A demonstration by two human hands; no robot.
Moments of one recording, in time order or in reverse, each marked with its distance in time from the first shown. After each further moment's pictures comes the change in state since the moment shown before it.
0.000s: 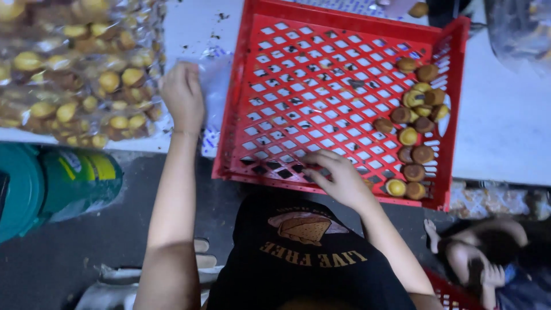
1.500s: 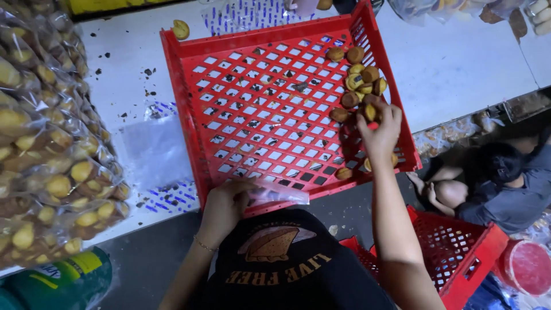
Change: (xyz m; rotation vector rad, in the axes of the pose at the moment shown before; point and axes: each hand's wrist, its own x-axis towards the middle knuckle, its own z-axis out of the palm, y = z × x) left_hand -0.080 0.110 -0.068 -0.500 -0.986 0.042; right_hand -0.054 0.164 -0.061 -0.651 0.990 0.584
